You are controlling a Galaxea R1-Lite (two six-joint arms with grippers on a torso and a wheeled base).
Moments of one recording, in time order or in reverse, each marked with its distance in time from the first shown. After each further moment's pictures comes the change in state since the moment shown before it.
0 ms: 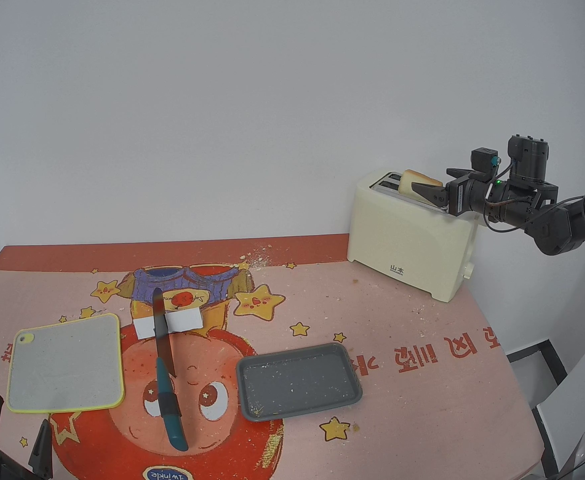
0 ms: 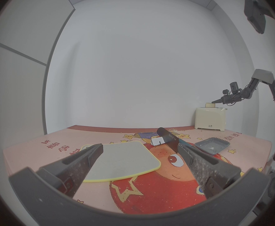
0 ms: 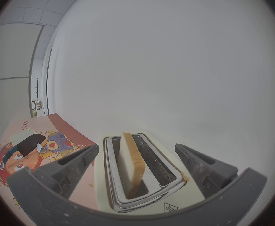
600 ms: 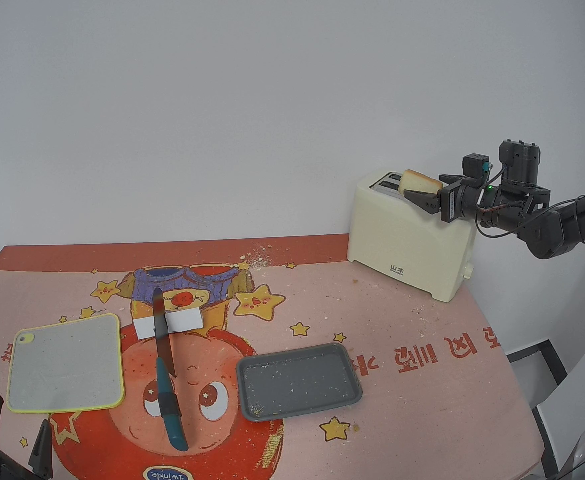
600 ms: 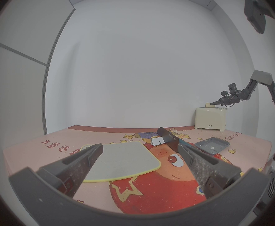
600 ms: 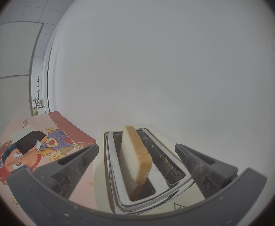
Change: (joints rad) left arm 0.000 0.000 0.000 0.000 0.000 0.000; right arm 0.019 0.027 -0.010 0.001 -0.006 -0.004
